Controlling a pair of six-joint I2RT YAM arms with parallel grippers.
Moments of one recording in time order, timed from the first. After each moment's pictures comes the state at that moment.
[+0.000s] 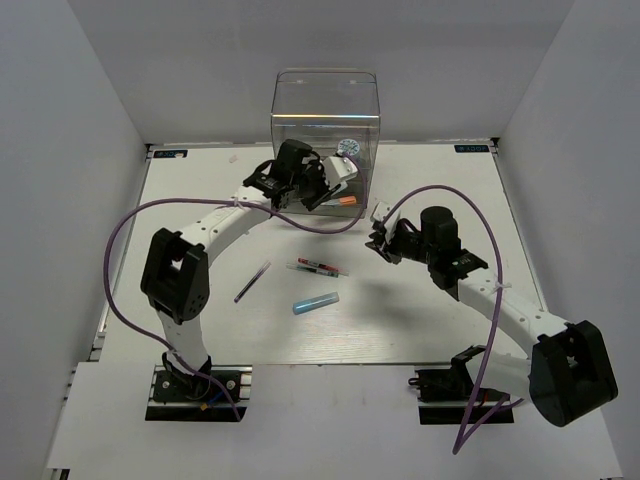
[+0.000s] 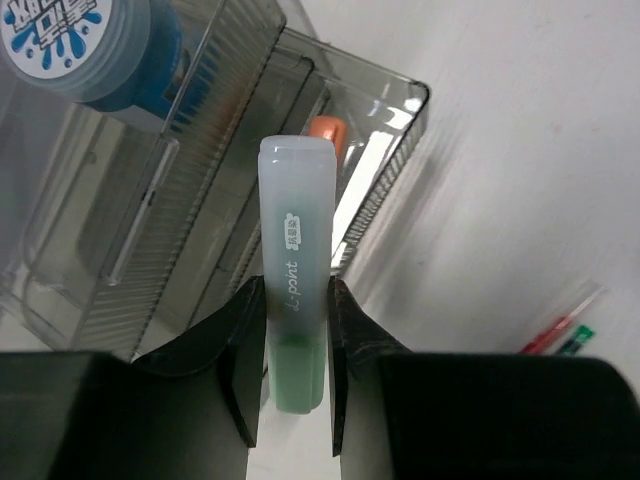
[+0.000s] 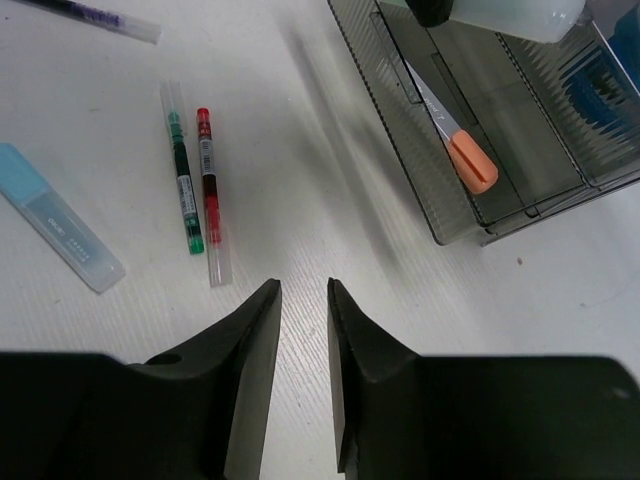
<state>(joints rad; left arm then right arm) -0.57 1.83 1.55 -0.34 0.30 0.55 0.46 1.16 0.66 0.09 -0.52 -0.50</state>
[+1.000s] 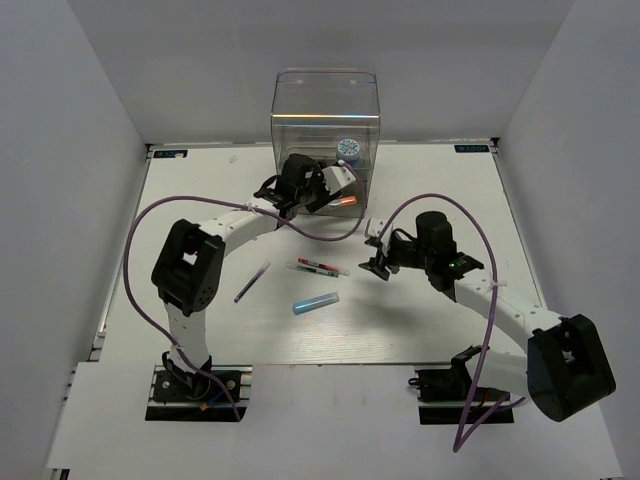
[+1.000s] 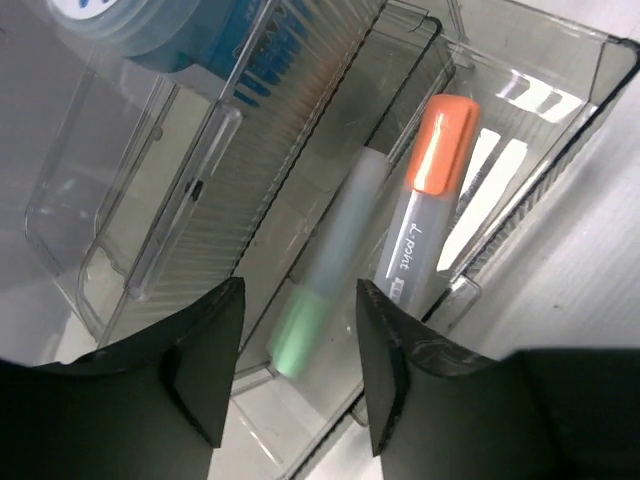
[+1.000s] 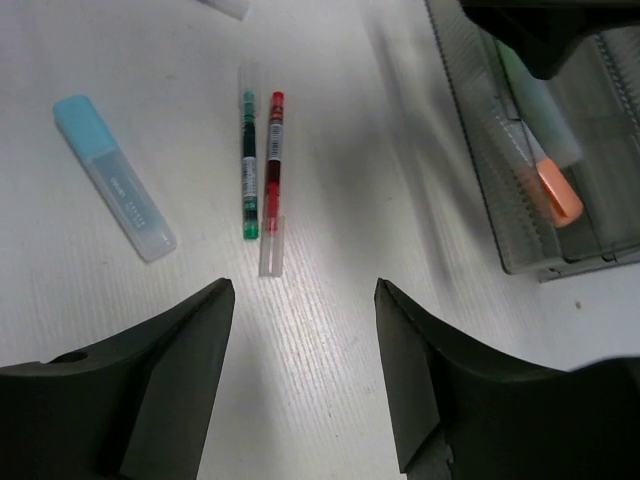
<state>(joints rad) -0.57 1.93 1.41 0.01 0.08 0.66 0.46 1.18 0.62 0.07 -0.66 -0.61</state>
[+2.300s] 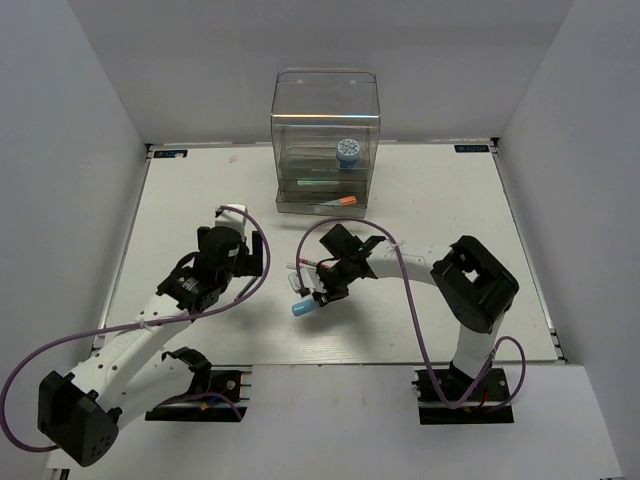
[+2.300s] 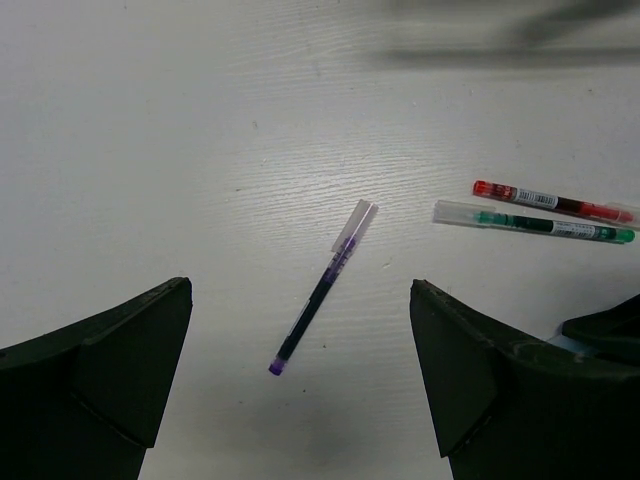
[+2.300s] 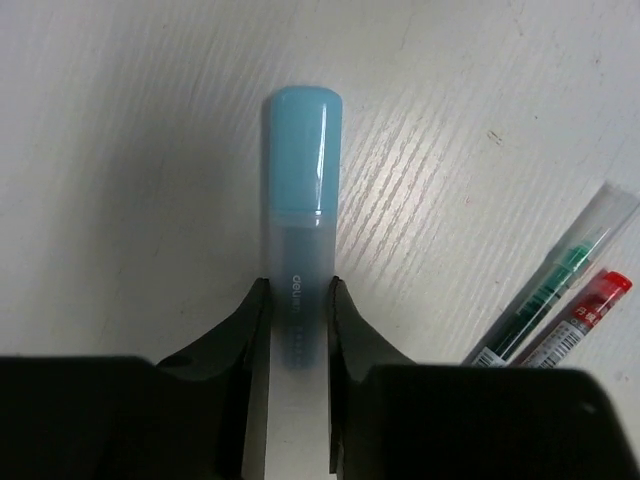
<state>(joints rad) -0.55 0.91 0.70 -0.41 -0.38 -0.24 0.86 1.81 1.04 -0.36 -0.62 -1.07</state>
